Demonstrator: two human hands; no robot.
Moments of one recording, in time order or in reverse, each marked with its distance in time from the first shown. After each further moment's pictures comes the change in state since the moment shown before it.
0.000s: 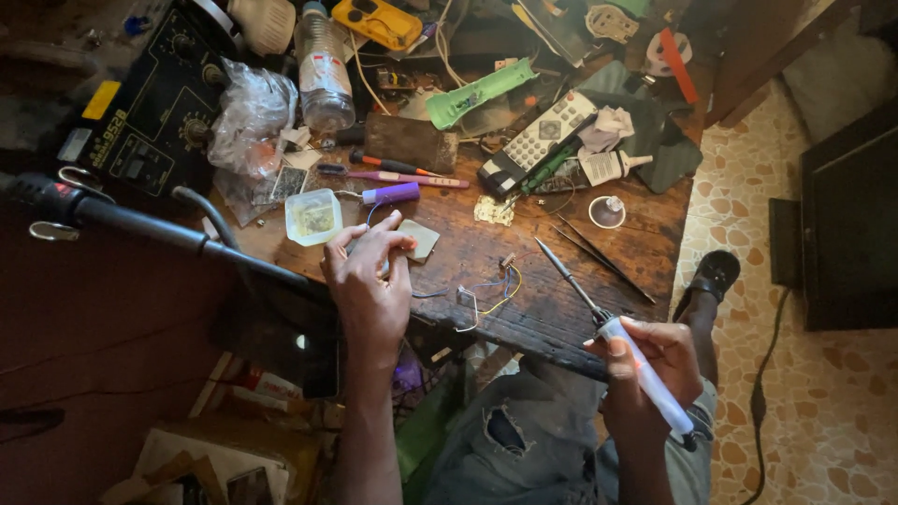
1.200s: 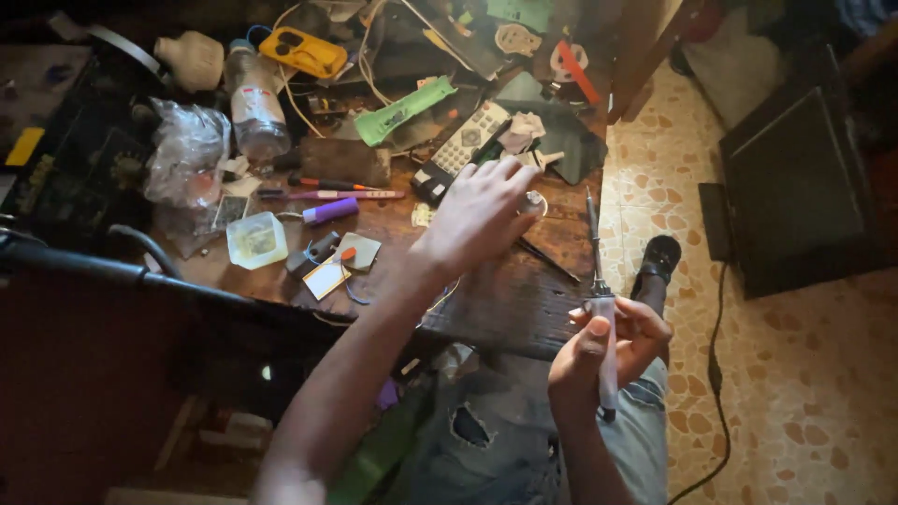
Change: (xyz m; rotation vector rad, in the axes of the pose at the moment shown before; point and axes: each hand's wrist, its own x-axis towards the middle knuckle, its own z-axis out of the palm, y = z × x) left_hand 0.055 0.095 0.104 0.006 -0.602 0.638; right_hand 0.012 -0.006 0.010 0.108 0.469 -0.235
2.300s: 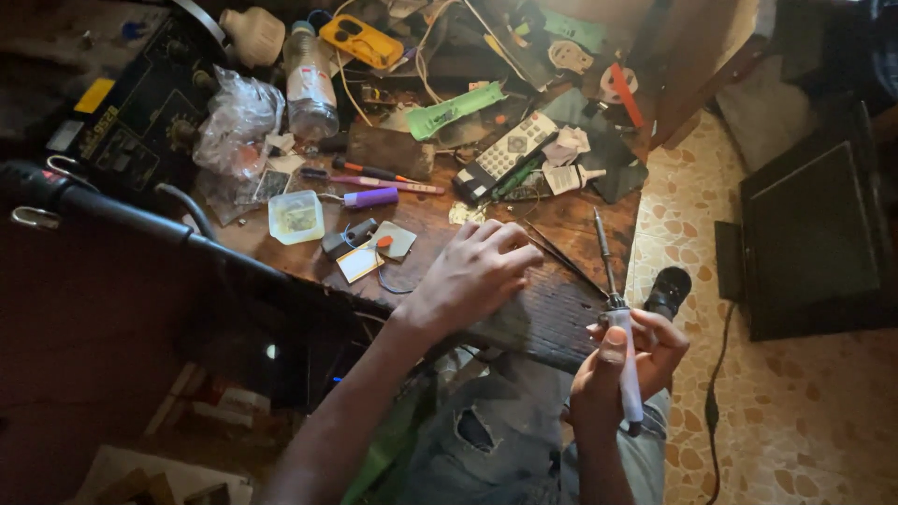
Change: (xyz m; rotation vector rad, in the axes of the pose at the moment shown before) left_hand -0.079 0.001 -0.015 -0.028 0.163 0.124; right_hand -0.005 -0.005 -0.003 -0.009 -0.180 0.056
